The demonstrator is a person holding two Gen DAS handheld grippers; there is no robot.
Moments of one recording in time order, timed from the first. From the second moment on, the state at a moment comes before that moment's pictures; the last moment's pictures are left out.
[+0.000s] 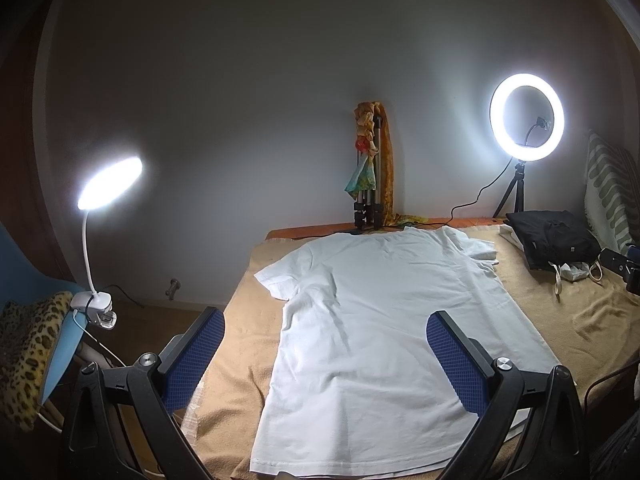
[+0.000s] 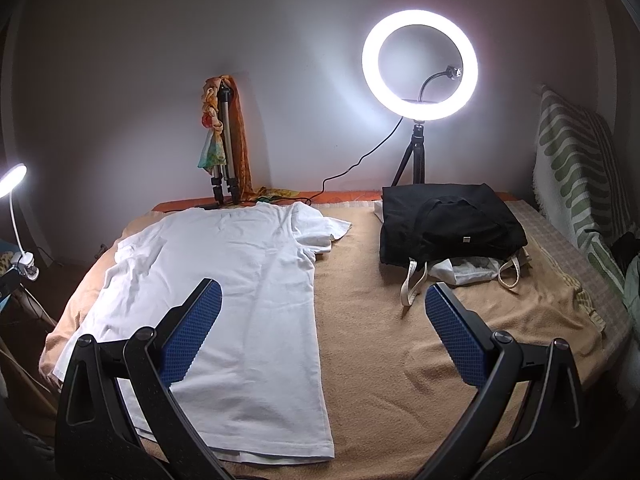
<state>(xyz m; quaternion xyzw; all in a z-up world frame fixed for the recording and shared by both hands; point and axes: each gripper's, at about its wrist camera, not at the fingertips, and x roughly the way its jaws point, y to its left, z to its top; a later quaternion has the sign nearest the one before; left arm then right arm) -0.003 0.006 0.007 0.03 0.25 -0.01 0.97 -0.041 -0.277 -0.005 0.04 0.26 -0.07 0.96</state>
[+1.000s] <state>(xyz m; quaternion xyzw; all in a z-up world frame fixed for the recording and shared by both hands) -0.003 0.007 0.006 0.03 0.25 -0.01 0.97 -0.042 -0.273 -0.007 0.04 0.26 -0.06 0.96</state>
